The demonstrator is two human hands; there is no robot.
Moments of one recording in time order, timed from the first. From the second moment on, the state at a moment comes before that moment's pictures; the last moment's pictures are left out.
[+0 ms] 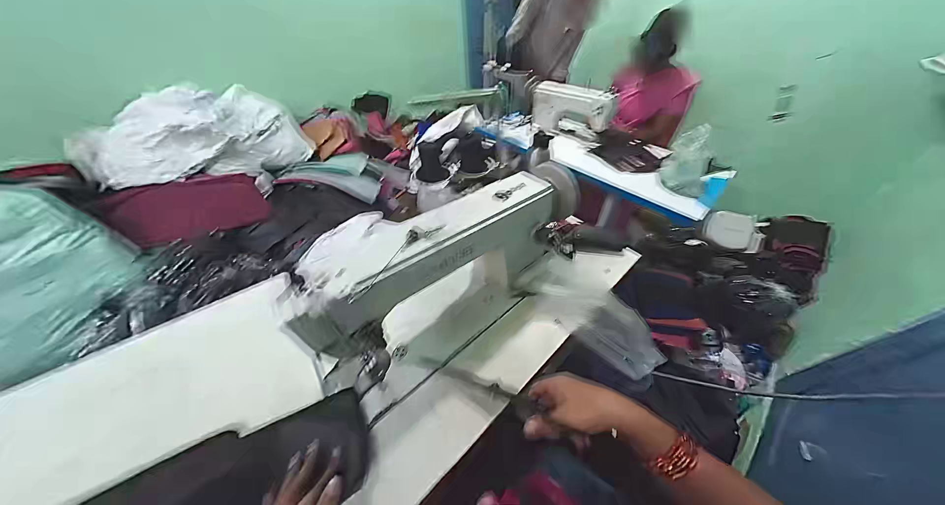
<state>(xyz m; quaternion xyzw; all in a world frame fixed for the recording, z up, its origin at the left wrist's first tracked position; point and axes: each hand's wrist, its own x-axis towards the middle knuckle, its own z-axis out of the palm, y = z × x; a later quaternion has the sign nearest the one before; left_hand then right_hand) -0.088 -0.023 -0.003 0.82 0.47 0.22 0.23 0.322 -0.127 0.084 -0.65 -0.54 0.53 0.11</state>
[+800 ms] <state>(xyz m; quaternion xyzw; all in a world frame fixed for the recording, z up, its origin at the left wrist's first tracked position) -0.078 -0.138 -0.014 0.75 0.54 0.38 0.04 0.209 -0.026 0.053 -0.49 -0.81 0.12 0.30</state>
